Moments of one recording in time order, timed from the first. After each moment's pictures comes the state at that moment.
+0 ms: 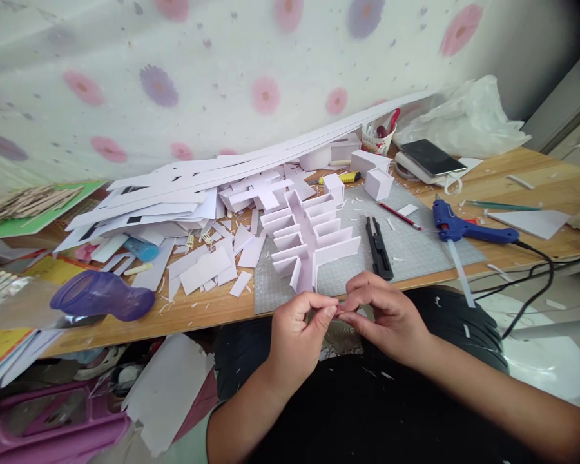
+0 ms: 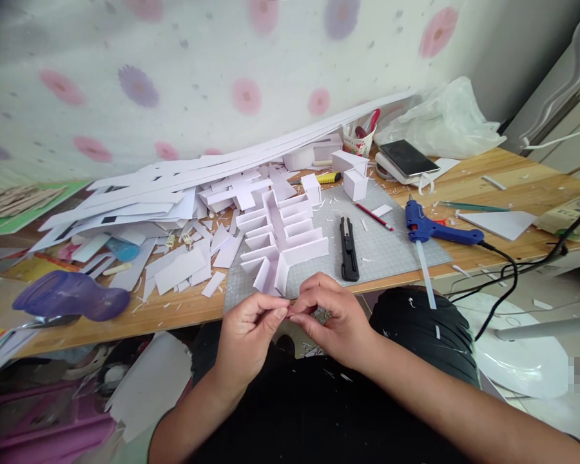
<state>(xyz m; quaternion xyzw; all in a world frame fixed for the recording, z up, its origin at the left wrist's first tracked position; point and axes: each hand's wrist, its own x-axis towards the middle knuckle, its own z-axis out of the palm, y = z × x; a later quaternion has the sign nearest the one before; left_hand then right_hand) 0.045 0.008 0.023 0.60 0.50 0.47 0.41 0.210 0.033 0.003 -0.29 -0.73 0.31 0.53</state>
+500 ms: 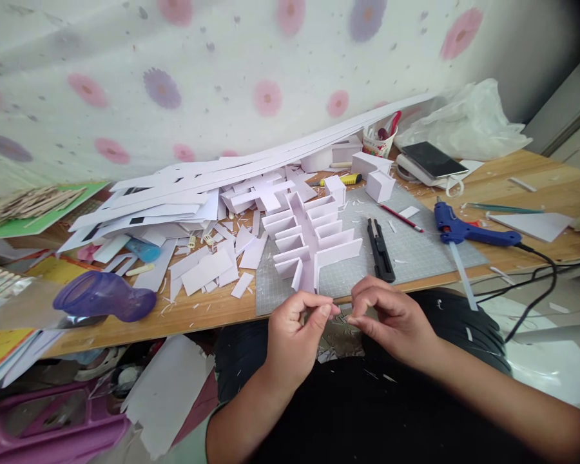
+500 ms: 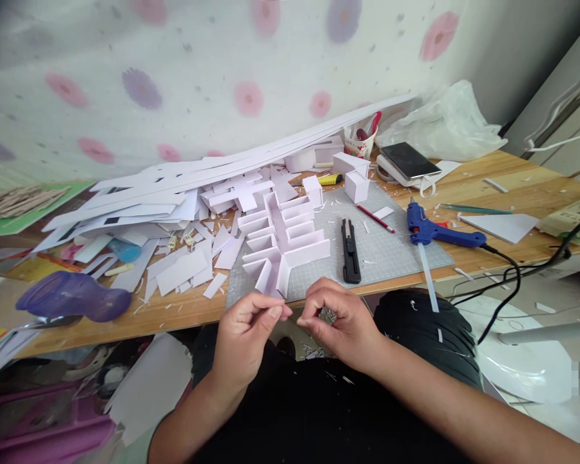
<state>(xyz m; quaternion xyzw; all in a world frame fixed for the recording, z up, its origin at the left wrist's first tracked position) 0.042 0.007 0.023 0.56 0.50 0.49 0.45 0.218 0.032 -0.001 -0.30 -0.73 0.34 0.51</state>
